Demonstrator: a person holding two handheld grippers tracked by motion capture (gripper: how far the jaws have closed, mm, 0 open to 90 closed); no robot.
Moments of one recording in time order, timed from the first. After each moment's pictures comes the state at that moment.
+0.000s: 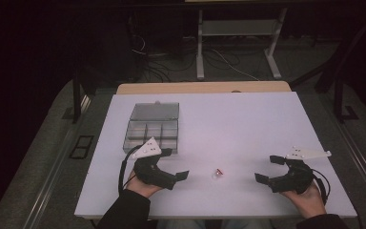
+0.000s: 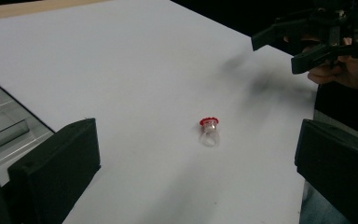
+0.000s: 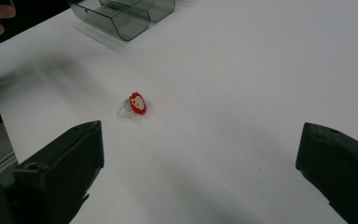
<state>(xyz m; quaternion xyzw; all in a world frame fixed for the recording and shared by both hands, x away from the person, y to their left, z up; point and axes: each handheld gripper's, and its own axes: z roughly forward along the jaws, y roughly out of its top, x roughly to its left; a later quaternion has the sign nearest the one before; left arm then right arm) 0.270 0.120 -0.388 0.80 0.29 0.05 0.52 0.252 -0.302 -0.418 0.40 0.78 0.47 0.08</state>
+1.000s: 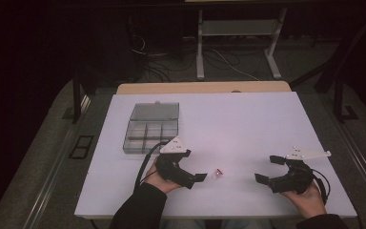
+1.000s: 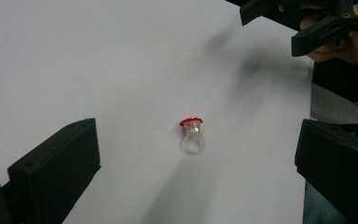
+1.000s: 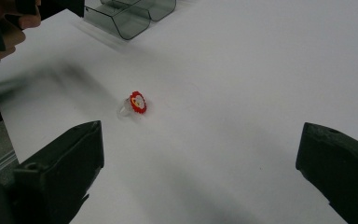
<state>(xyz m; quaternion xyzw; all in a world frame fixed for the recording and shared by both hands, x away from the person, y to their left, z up) 0.286 0.068 -0.397 0.84 0.25 0.01 0.48 0.252 -0.302 -0.418 0.40 0.78 0.47 0.08</state>
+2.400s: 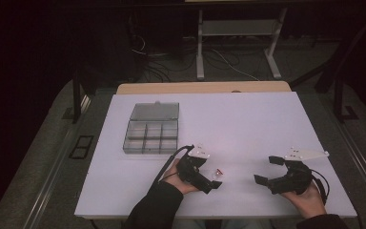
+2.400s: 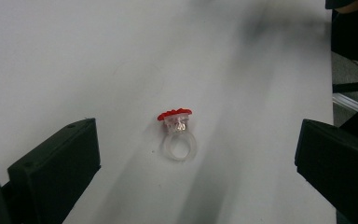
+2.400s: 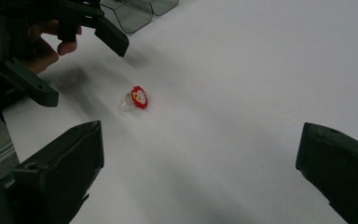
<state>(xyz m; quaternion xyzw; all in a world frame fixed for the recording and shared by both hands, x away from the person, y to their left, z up) 0.296 0.018 -0.431 0.89 0.21 -0.01 0.41 0.252 -0.300 -0.419 0.39 0.79 0.46 0.08</state>
